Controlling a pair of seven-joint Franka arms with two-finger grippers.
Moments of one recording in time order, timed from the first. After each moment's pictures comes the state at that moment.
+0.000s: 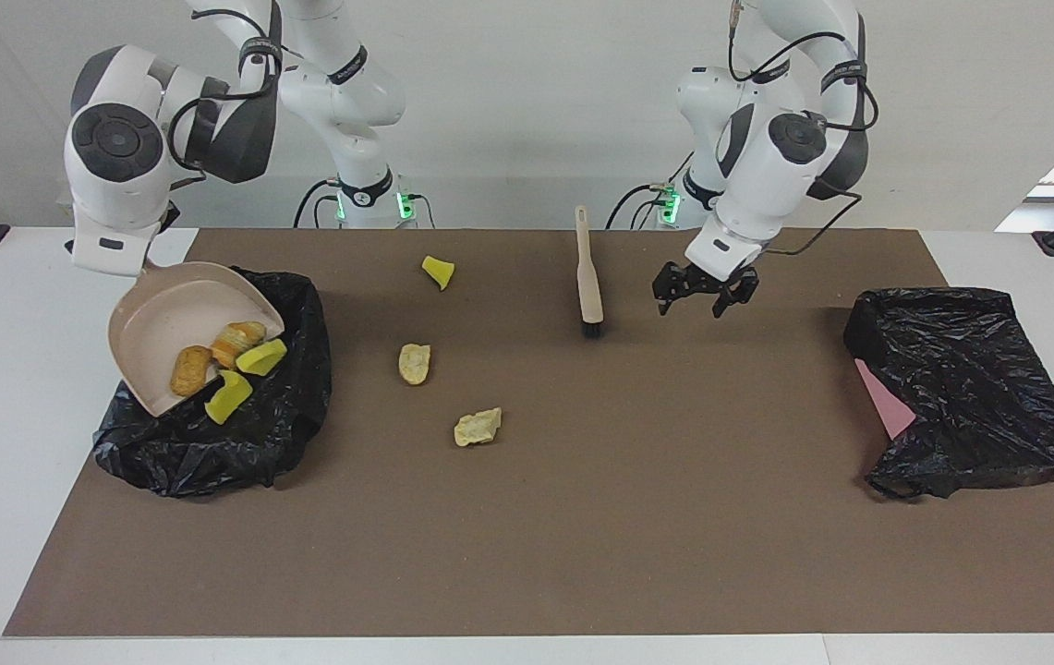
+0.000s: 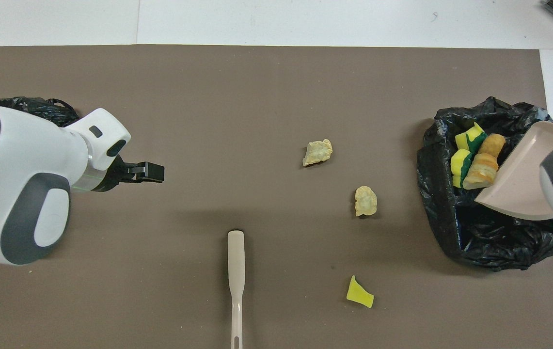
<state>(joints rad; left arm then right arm) -0.30 -0.01 0.05 -1.97 -0.14 1.99 -0.15 -0.16 0.11 0.09 -1.64 -0.68 1.39 -0.90</state>
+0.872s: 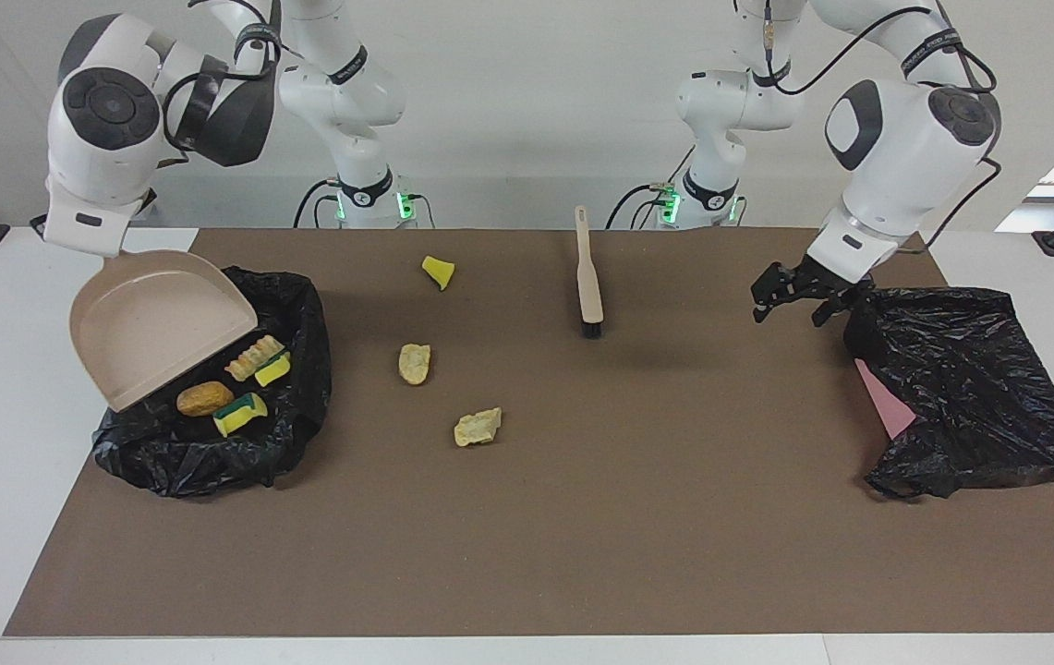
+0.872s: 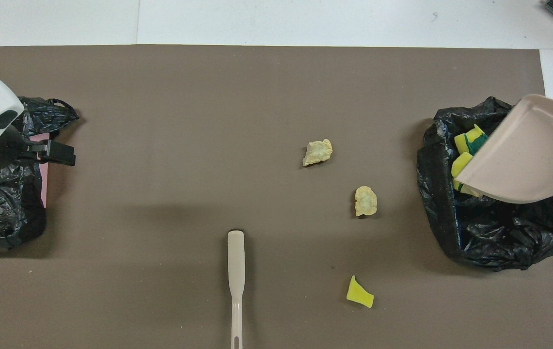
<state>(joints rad) -0.10 0.02 0.06 -1.77 -0.03 1.80 0.04 -0.15 0.04 0.17 -1.59 -0.54 1.42 -0.81</state>
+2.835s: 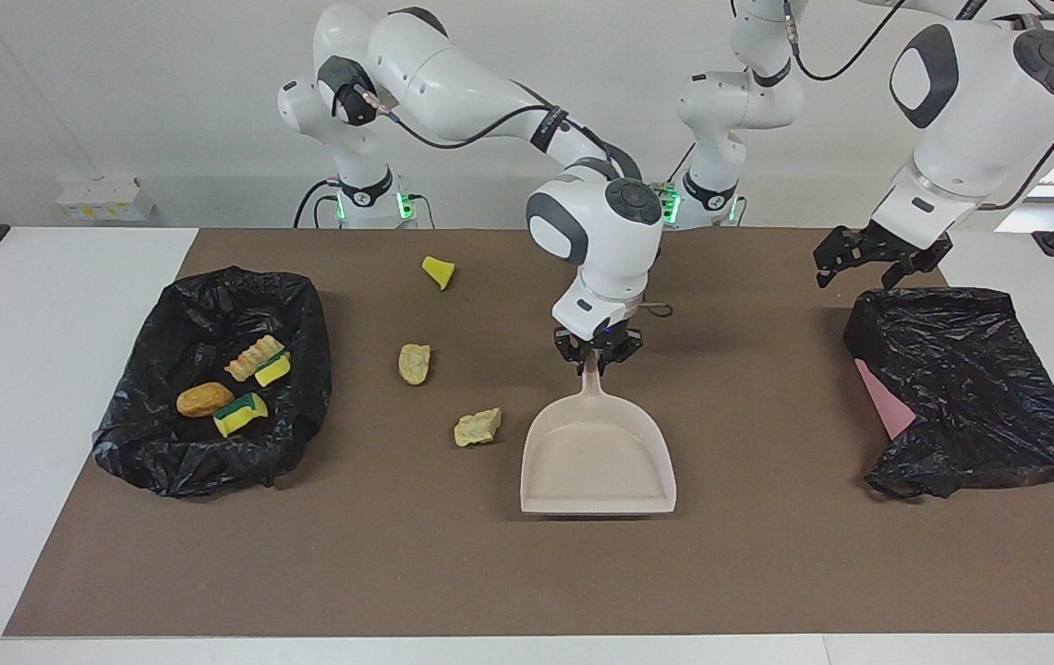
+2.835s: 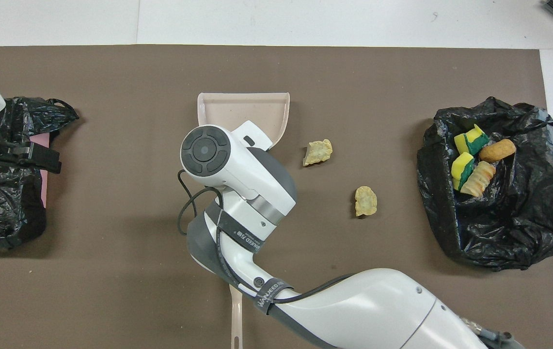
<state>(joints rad) -0.10 0.03 0.05 -1.65 -0.02 1.61 0.04 0.53 0.72 0.28 -1.20 -0.28 1.89 0.86</state>
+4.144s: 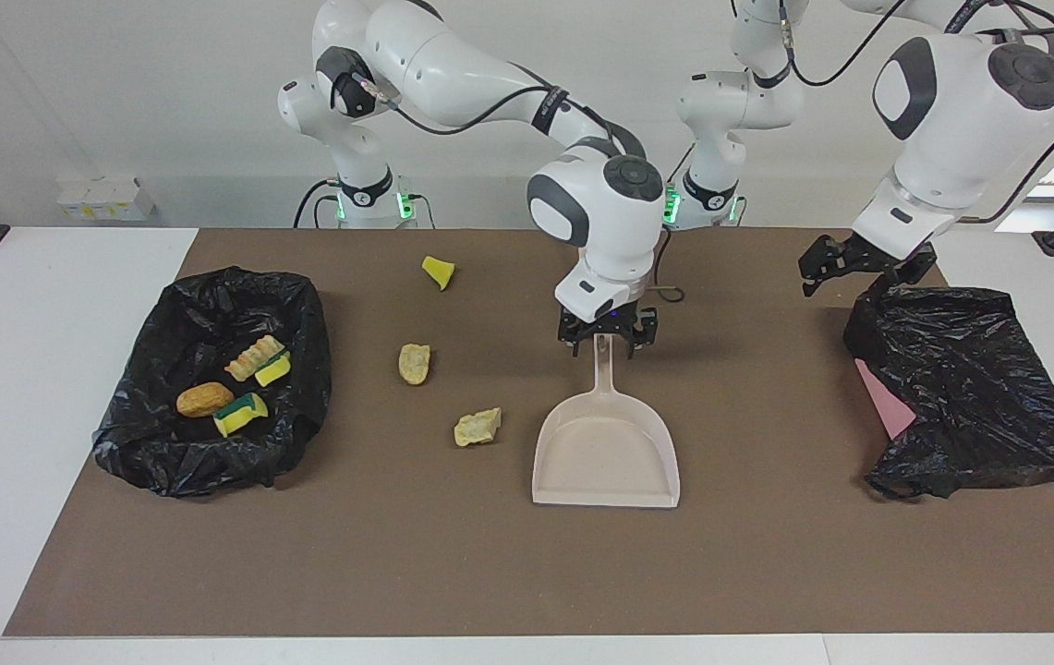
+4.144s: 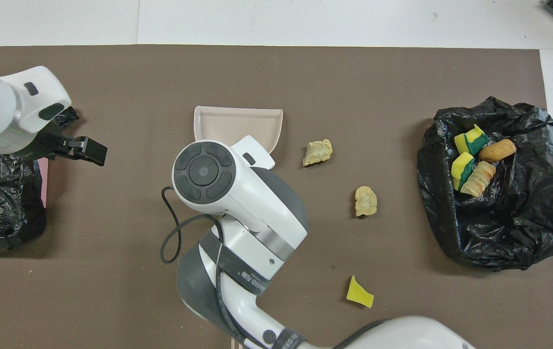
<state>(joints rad) -0.20 0.13 0.03 -1.65 -0.02 1.71 0.05 0.53 0.46 0.29 -1.39 -0.13 1.87 0.88</state>
